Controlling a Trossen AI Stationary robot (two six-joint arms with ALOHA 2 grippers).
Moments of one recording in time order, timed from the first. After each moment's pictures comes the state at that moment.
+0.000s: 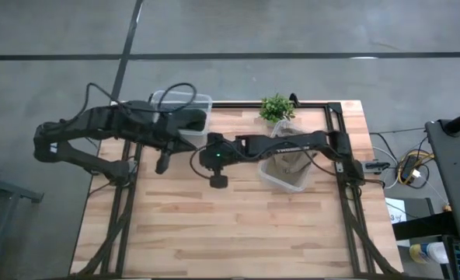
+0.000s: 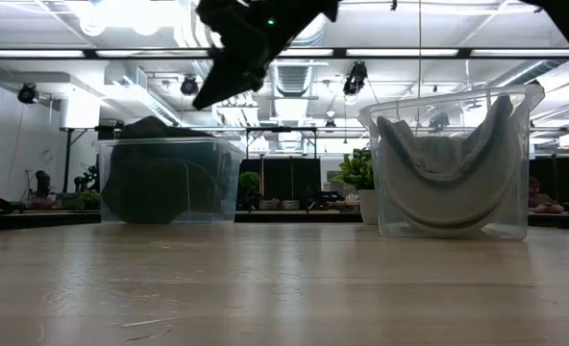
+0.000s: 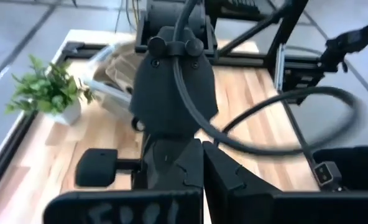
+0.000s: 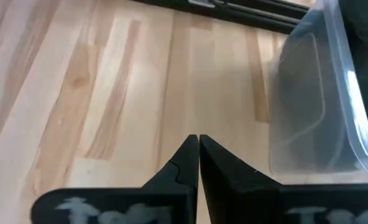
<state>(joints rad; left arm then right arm) 0.04 1.08 1.44 -0.82 0.10 -0.04 -0.01 2.10 1.84 -0.48 0.07 -0.16</state>
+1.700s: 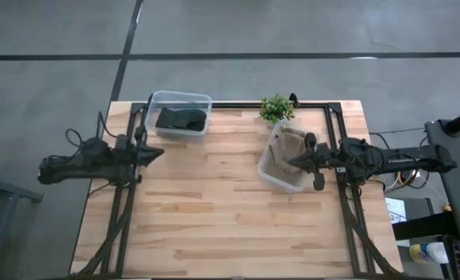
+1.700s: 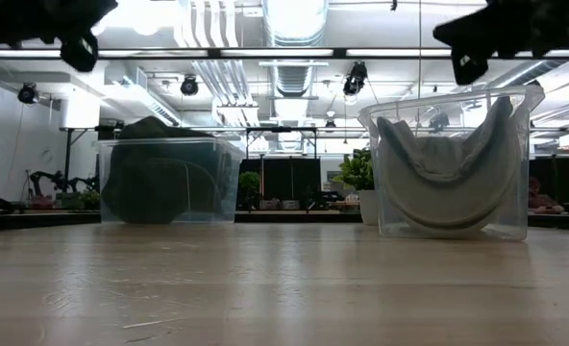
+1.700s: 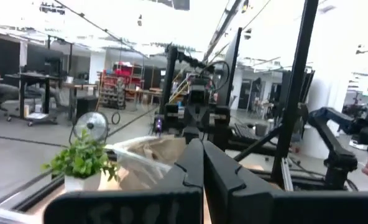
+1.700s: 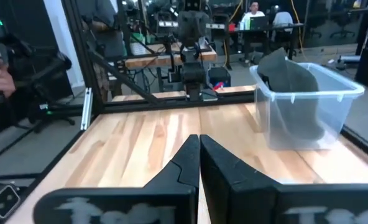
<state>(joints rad) 0.02 0.11 0.28 0.00 -0.03 -0.13 0.00 0.52 0.32 0.14 -0.05 0.12</state>
